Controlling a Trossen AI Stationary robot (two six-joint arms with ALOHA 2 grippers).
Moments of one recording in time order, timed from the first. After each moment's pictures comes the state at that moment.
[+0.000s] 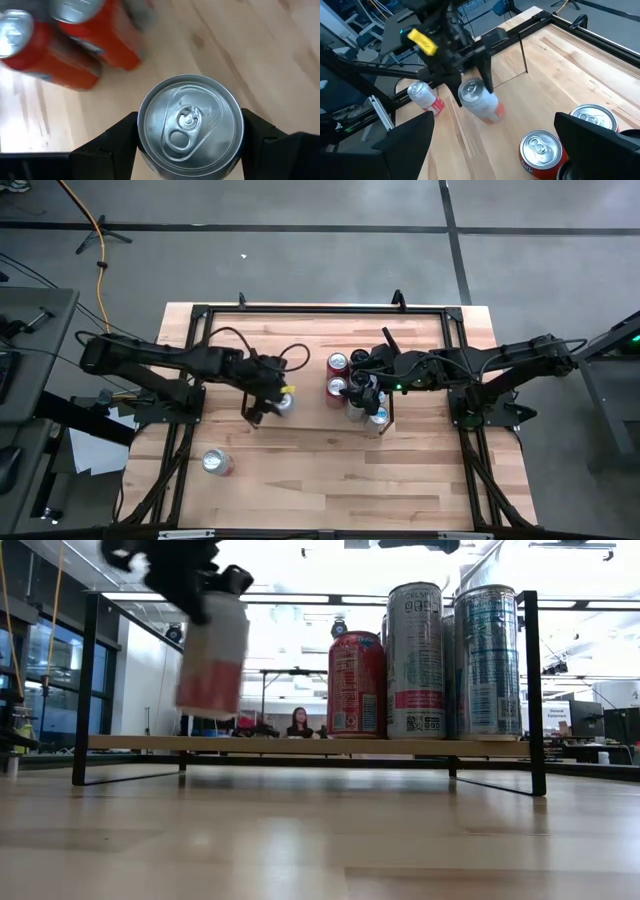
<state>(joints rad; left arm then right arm) -0.05 1.27 1.01 -0.62 0.01 0.39 0.20 1.28 1.24 -0.42 0.32 0.57</state>
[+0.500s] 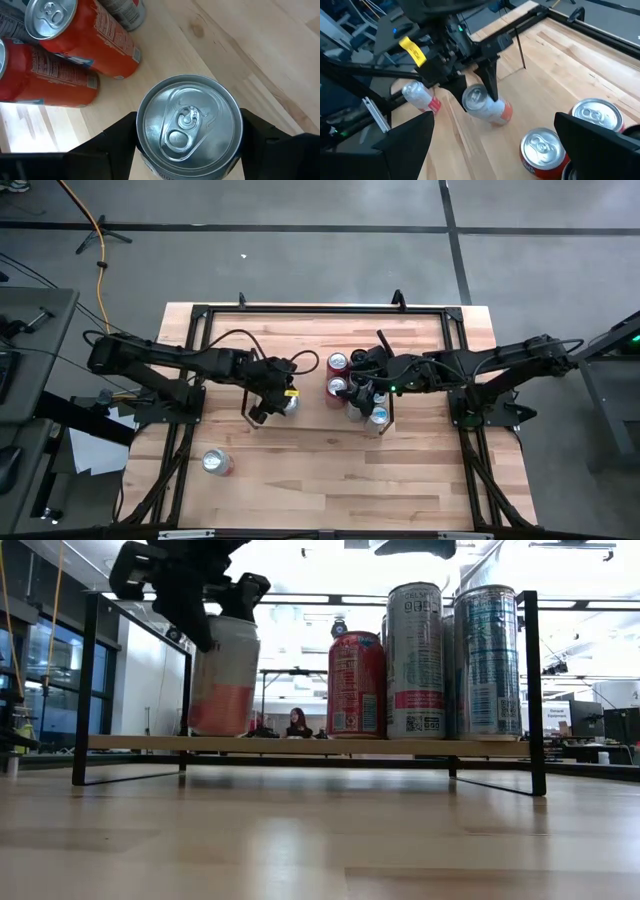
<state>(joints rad) -0.04 1.36 1.02 -0.62 0.02 0.60 0.20 1.32 1.24 -0.41 0.33 0.61</state>
